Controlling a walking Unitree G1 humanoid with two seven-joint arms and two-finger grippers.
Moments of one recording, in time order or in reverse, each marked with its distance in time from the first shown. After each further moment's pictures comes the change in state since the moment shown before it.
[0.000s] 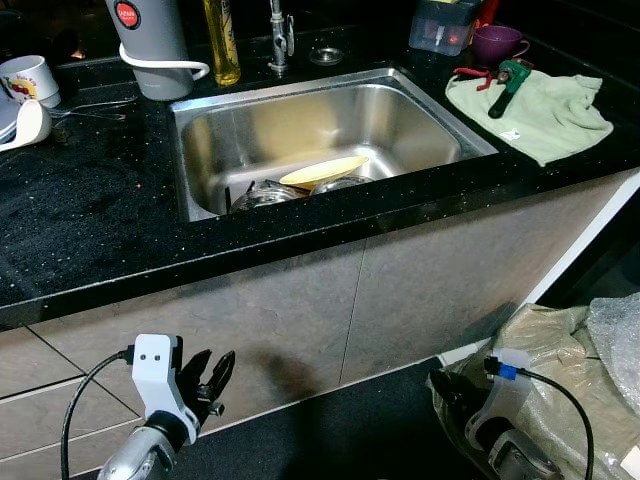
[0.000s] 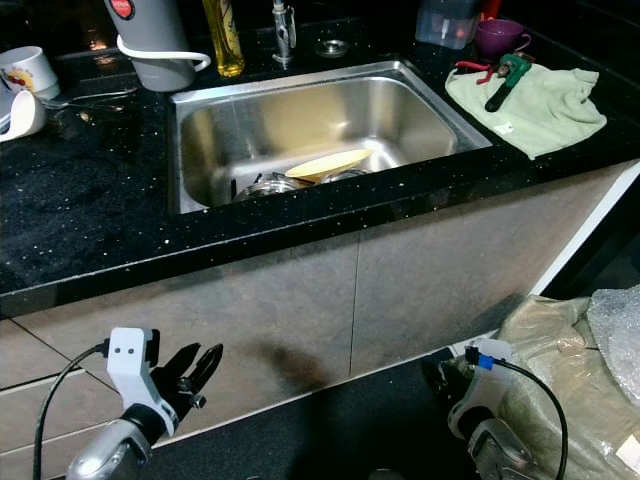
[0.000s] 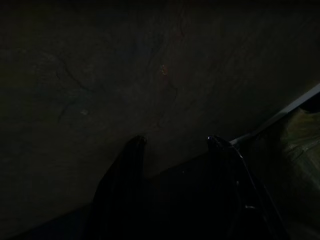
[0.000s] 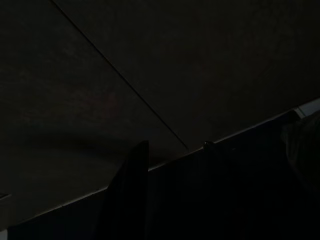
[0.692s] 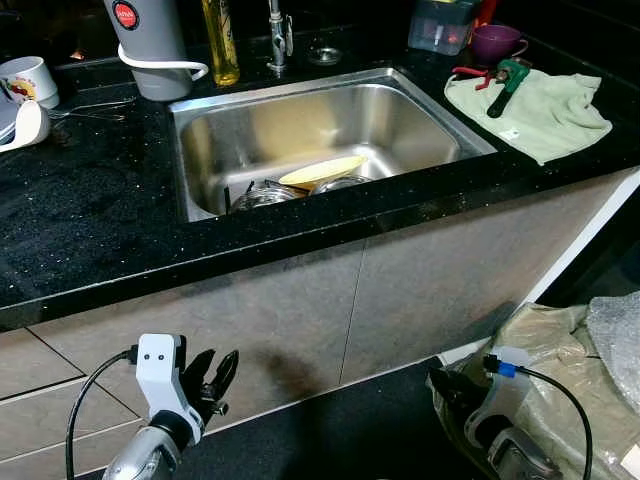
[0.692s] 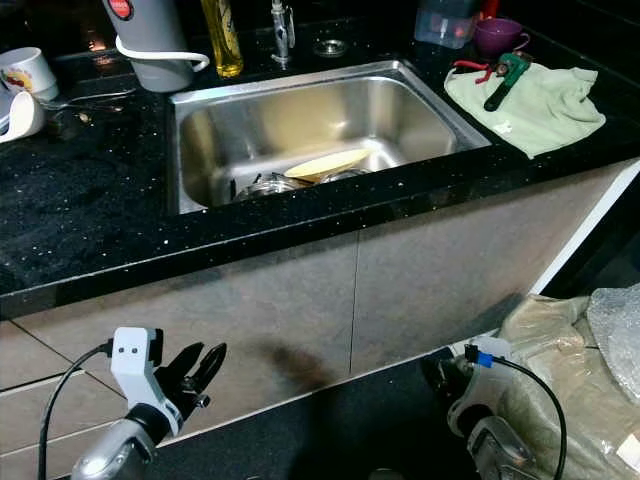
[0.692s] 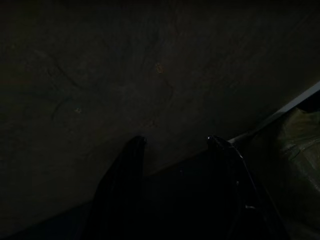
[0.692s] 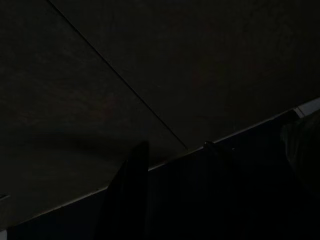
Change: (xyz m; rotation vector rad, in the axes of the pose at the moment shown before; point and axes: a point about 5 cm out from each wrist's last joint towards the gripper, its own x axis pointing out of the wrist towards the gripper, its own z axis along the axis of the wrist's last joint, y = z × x) left arm 0.001 -0.004 -0.003 -0.011 0.005 -0.005; right arm 0.001 -0.002 0.001 -0.001 0.003 -0.004
